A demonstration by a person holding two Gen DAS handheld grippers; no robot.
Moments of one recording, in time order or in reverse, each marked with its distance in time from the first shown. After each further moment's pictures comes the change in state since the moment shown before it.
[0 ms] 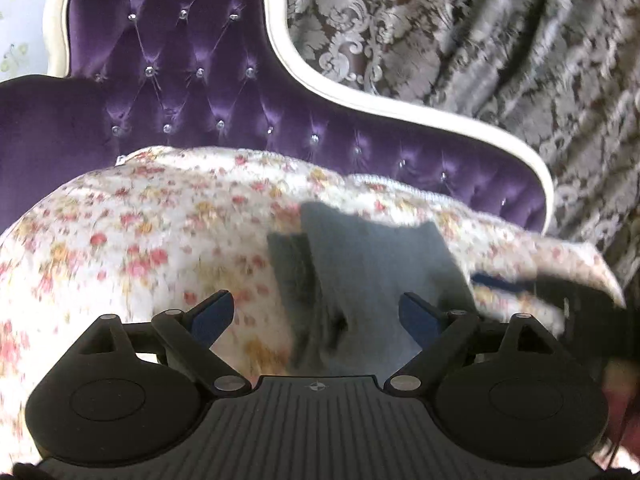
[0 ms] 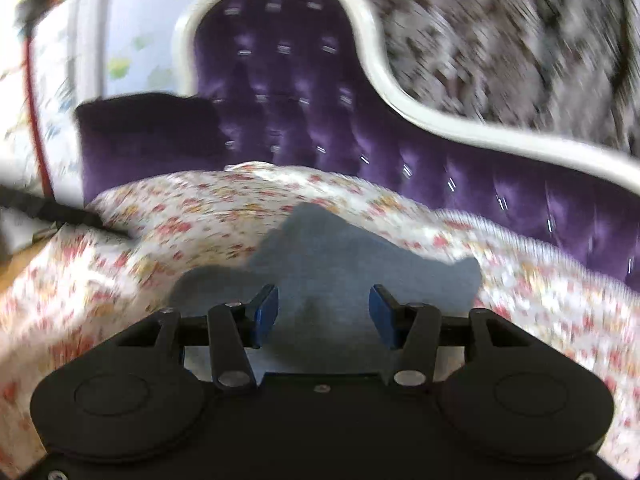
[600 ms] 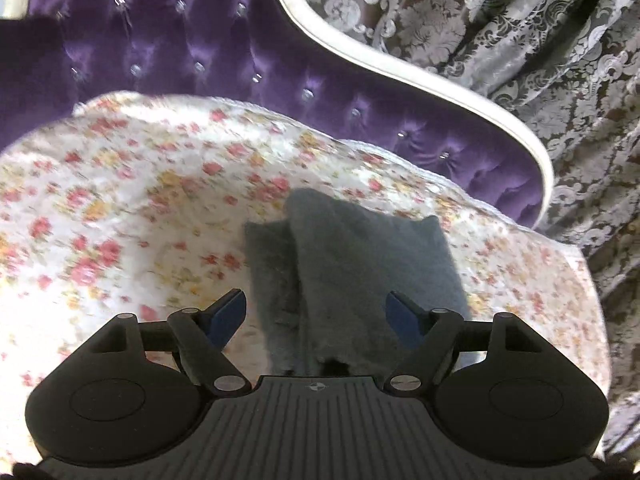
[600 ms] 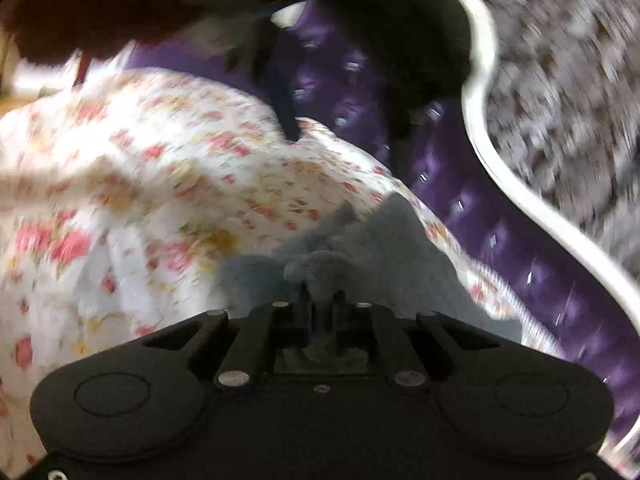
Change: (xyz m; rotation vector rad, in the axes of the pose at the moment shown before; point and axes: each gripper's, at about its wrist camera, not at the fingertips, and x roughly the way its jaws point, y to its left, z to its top) left arm 0.069 0.017 0.033 -0.097 0.203 -0.115; right arm 0.054 0.078 -0.026 -0.331 0.043 -0.067
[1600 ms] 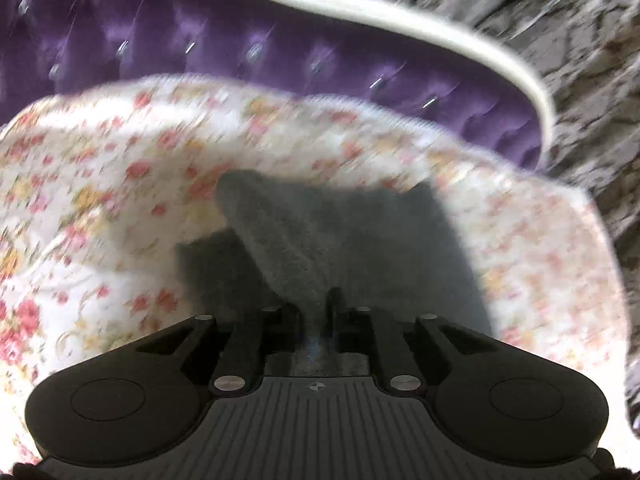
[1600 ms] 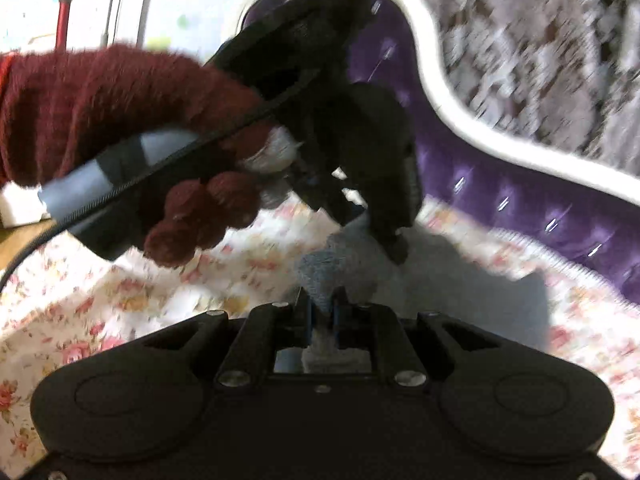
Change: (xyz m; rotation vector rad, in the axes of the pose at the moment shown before) left arm 0.090 -0.015 0.020 0.163 0.151 0.018; right arm -0.001 -0.021 0.003 0.287 -0.042 0.118
